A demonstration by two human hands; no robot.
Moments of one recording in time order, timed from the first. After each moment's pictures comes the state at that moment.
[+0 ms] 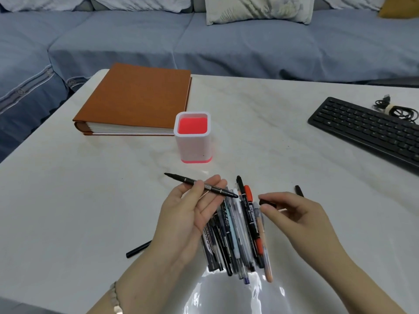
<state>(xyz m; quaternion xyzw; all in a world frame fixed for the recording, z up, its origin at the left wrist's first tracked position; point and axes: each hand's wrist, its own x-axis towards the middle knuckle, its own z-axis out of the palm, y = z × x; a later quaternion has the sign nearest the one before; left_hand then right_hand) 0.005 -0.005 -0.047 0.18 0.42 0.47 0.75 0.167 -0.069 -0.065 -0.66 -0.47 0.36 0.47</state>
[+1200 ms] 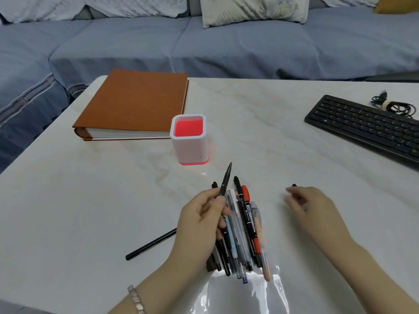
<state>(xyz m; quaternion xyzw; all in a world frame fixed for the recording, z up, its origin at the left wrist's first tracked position) 0.019 -0.025 -0.067 0.50 0.50 0.37 0.60 0.223 -0.059 -0.111 -0.81 -0.50 0.19 0.24</state>
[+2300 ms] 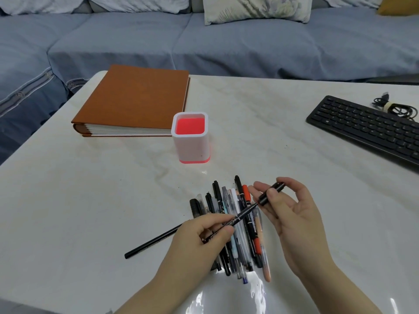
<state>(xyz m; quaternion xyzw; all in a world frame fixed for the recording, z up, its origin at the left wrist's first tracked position) -0.004 -0.040 -0.064 0.60 0.50 0.27 0.56 0.147 -0.065 -0.062 -0.51 -0.19 0.49 0.68</state>
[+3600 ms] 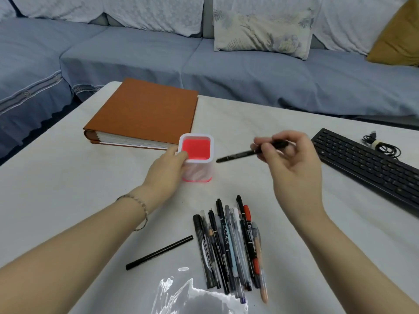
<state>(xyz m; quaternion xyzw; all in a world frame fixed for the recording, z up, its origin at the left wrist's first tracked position) -0.038 0.126 -0.088 0.82 0.53 0.16 0.14 0.143 0.006 0.004 -0.53 -0.45 0.28 0.66</state>
